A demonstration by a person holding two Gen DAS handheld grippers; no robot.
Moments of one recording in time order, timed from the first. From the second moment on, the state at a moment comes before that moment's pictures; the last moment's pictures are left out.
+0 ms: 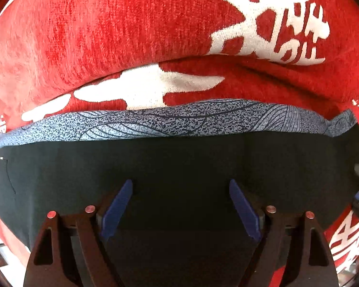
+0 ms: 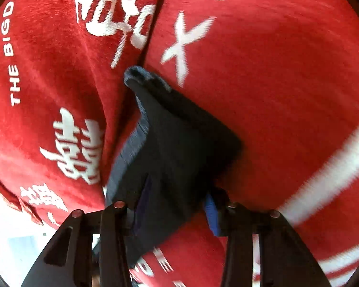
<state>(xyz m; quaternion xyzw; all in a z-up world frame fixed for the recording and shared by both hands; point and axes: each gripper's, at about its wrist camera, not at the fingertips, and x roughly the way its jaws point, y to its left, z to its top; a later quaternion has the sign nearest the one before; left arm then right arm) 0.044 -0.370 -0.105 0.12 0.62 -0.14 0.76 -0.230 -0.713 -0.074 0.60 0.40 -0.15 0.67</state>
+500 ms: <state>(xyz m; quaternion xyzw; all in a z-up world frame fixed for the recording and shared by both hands) 0.041 -0.383 -0.093 0.13 0.63 -0.15 0.75 -0.259 -0.726 -0.044 0.56 0.44 -0.21 0.67</state>
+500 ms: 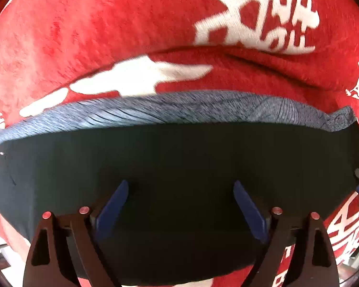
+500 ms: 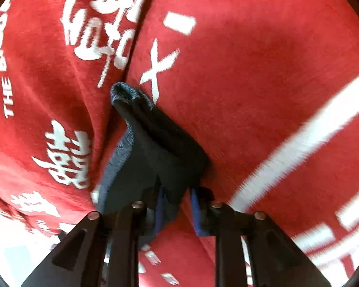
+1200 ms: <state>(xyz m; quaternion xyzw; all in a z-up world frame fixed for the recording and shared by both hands) 0.141 -0.352 -0.096 0.10 0.61 -0.04 0.78 -0.132 -0.730 -0.020 0.31 0.51 -0.24 0.77</state>
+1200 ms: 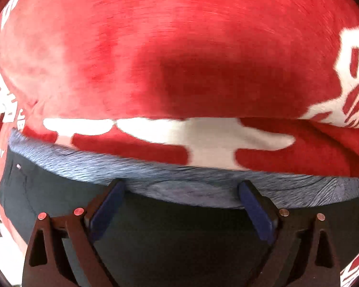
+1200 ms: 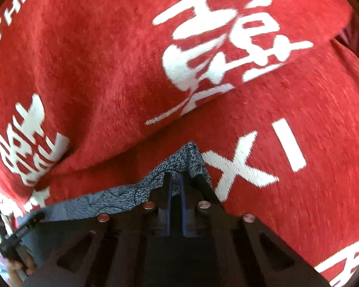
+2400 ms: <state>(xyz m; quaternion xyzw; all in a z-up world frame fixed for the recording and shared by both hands) 0.150 0.084 -0.099 0.03 0.60 -0.06 0.80 0.187 -0.149 -0.030 0.05 0.64 0.26 0.72</state>
